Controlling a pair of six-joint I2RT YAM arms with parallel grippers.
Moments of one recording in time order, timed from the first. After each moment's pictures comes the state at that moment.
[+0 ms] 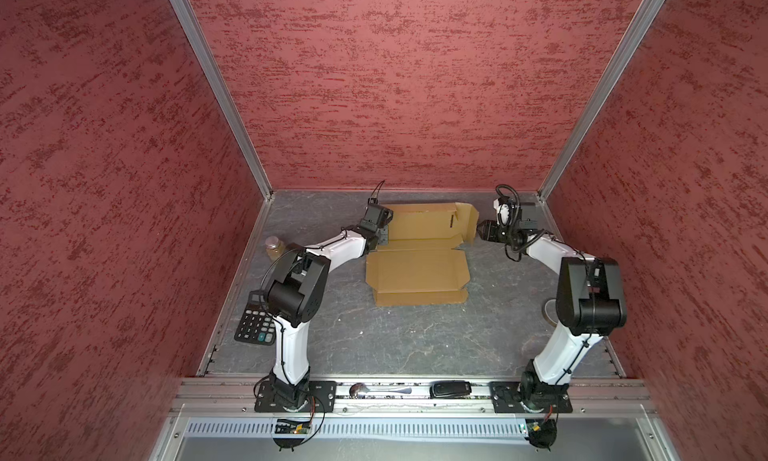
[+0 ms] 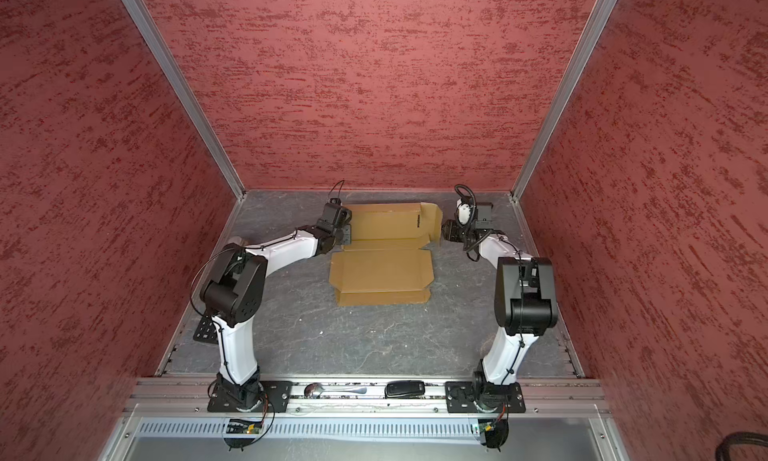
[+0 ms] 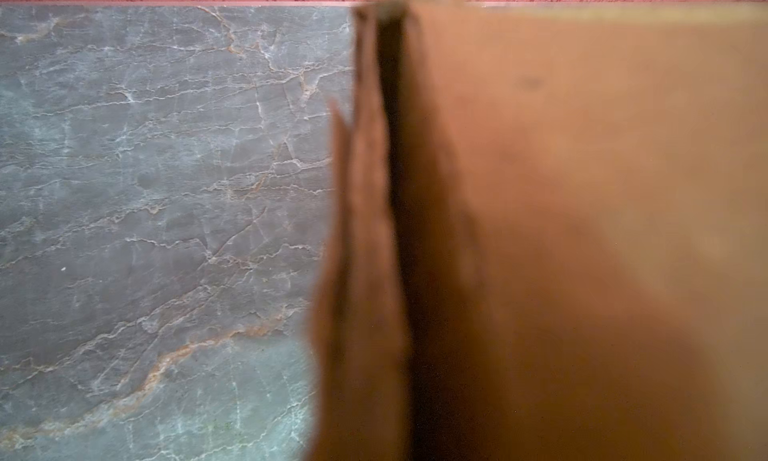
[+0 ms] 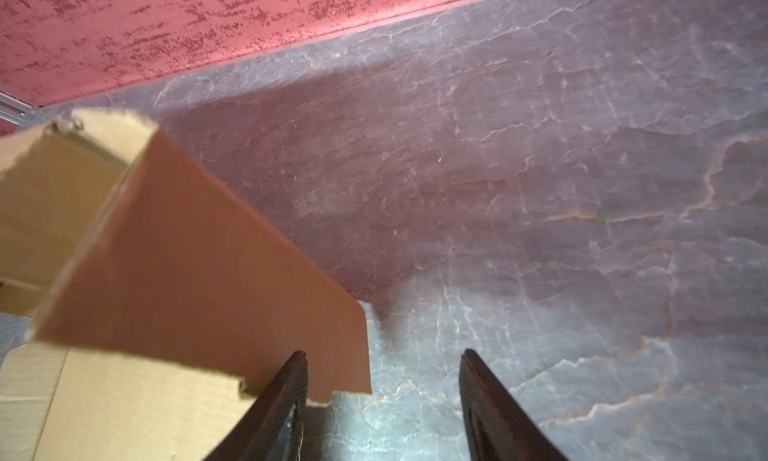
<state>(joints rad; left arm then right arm) -0.46 1.98 1.37 -0.21 -0.29 -0.34 -0.03 1.79 1.14 -0.11 -0.34 0.14</state>
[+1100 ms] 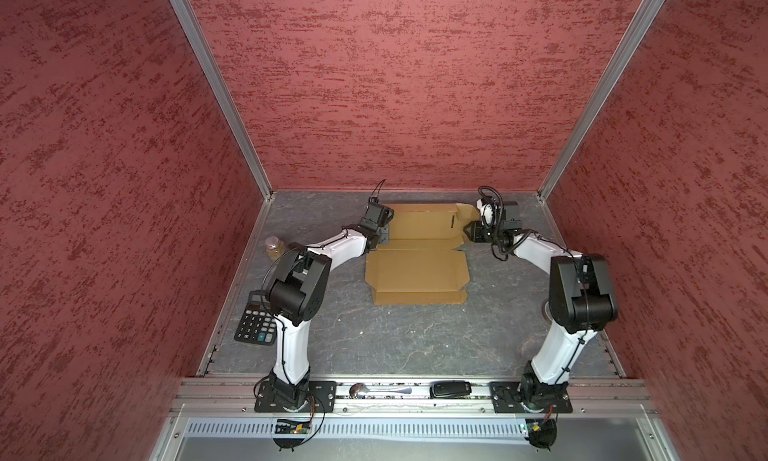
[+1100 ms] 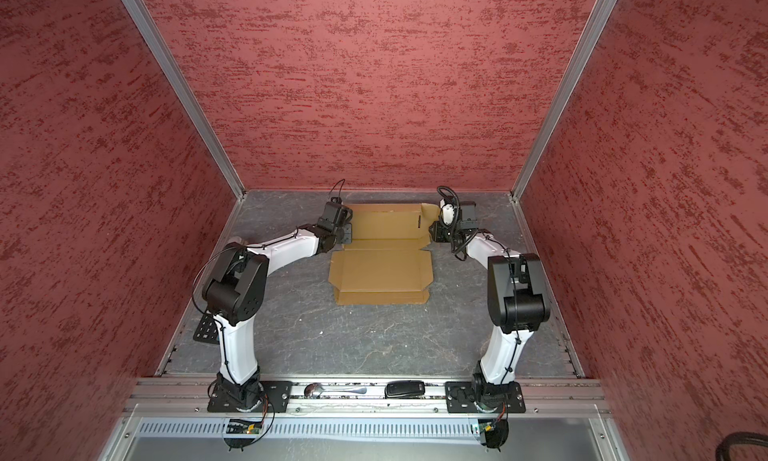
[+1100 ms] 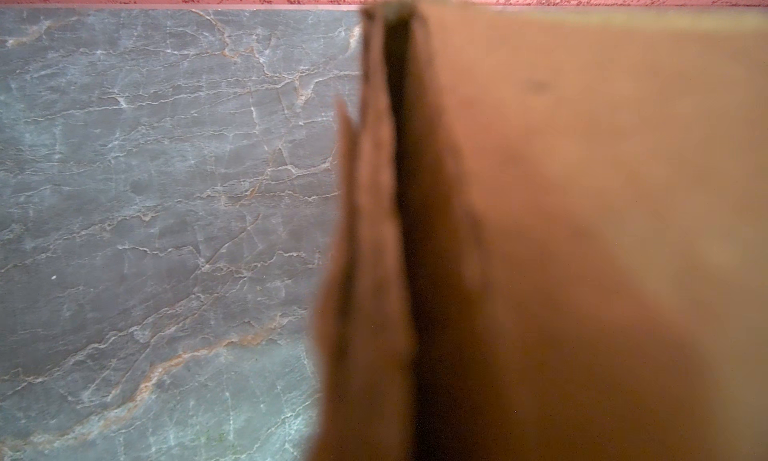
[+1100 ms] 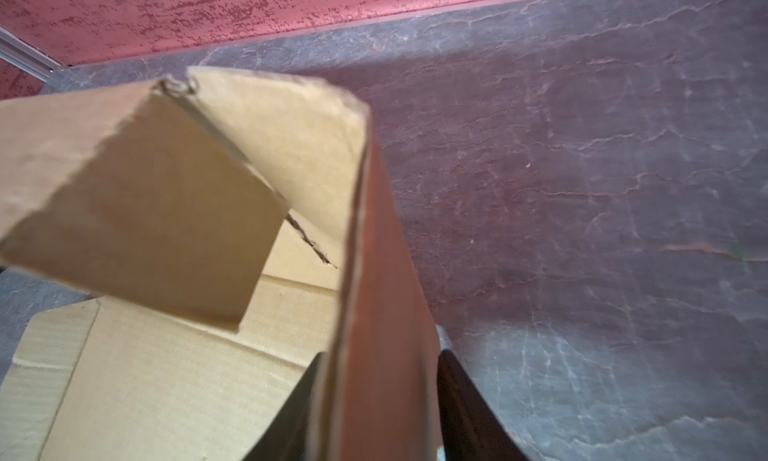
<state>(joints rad) -0.46 2.00 1.39 -0.22 -0.28 -0.34 0.07 1.85 1.19 -0.07 -0.33 0.14</state>
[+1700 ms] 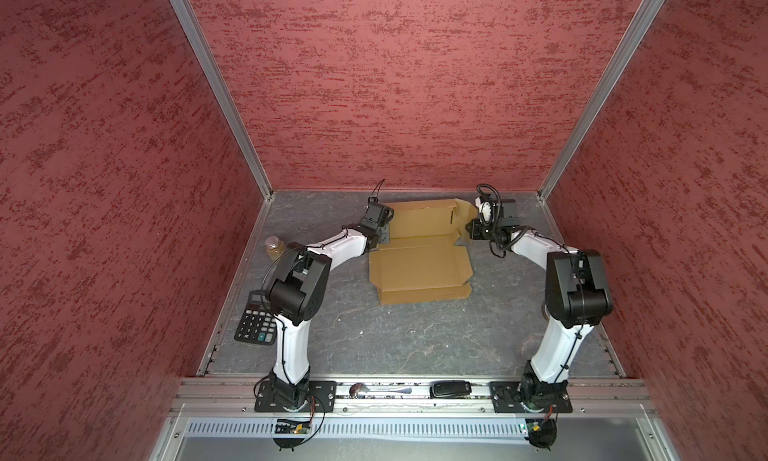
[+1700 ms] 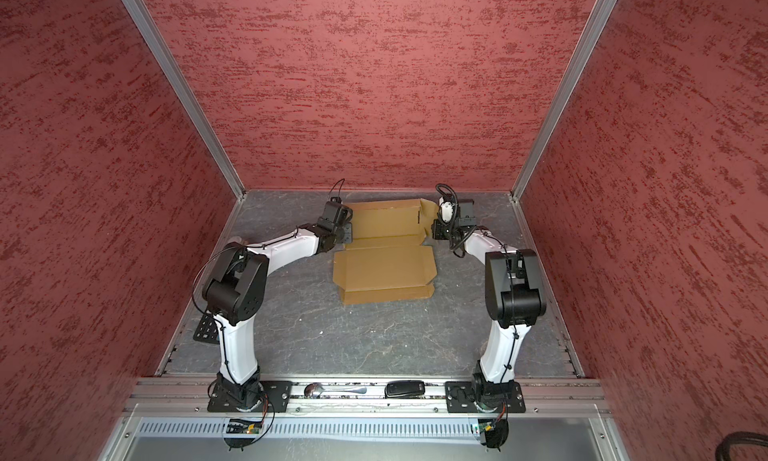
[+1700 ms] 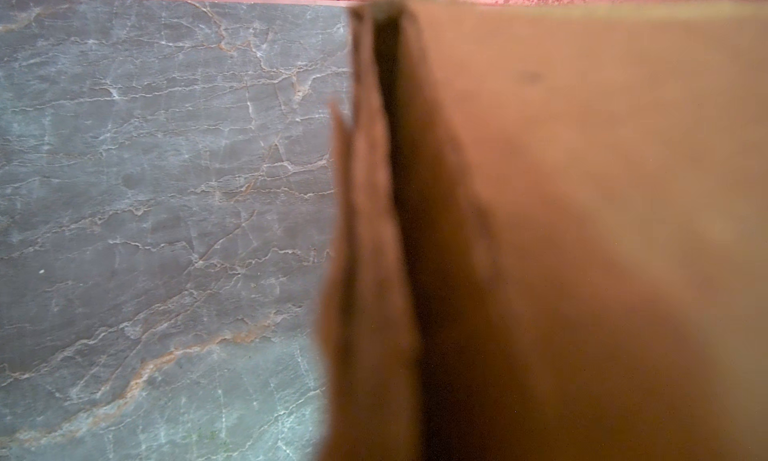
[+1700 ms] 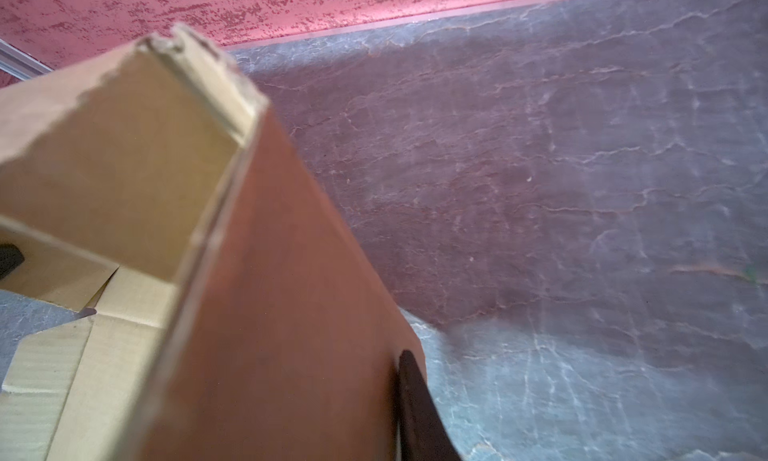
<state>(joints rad) -0.46 2.00 1.40 -0.22 -0.27 -0.37 0.08 1.89 1.24 -0.08 -0.33 0.15</state>
